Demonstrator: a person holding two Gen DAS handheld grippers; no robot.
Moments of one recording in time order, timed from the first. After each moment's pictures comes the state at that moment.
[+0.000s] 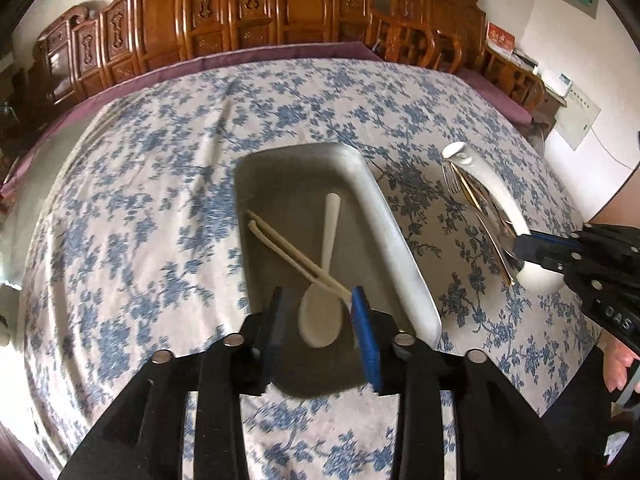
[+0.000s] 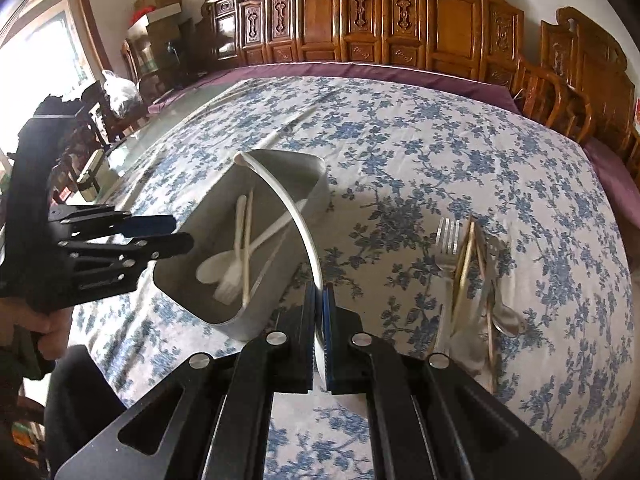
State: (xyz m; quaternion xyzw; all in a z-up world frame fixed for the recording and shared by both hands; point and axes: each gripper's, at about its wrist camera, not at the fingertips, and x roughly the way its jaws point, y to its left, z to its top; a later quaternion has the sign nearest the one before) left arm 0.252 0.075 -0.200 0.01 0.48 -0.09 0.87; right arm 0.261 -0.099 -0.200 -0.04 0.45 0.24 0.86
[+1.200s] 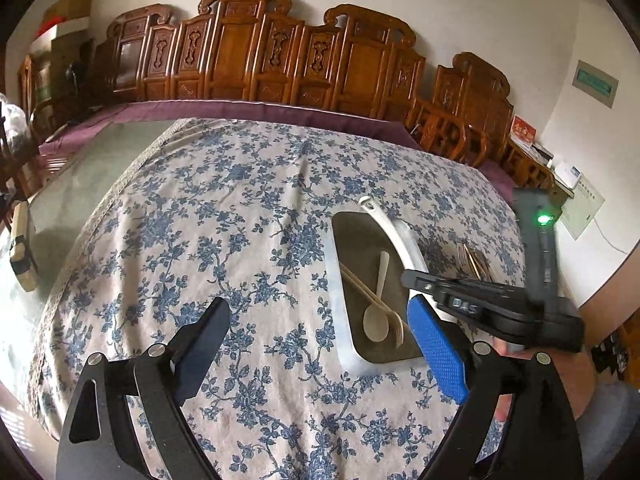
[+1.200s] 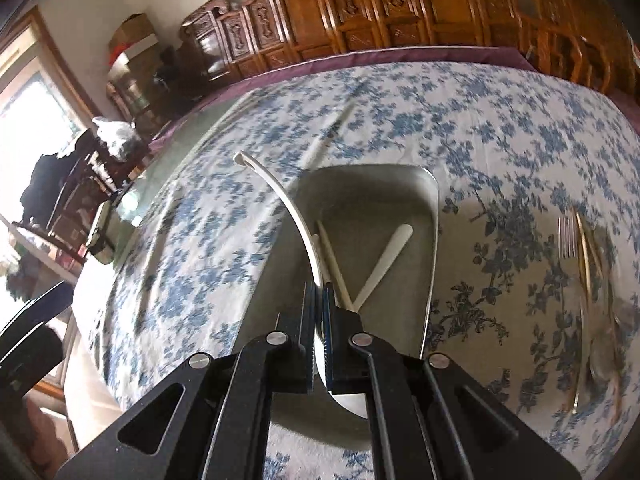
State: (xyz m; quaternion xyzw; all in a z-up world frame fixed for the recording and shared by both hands) left arm 0.183 0.162 -0.146 -0.08 0.38 -0.04 0.92; right arm 0.299 0.006 -0.229 0.07 0.47 0.23 0.85
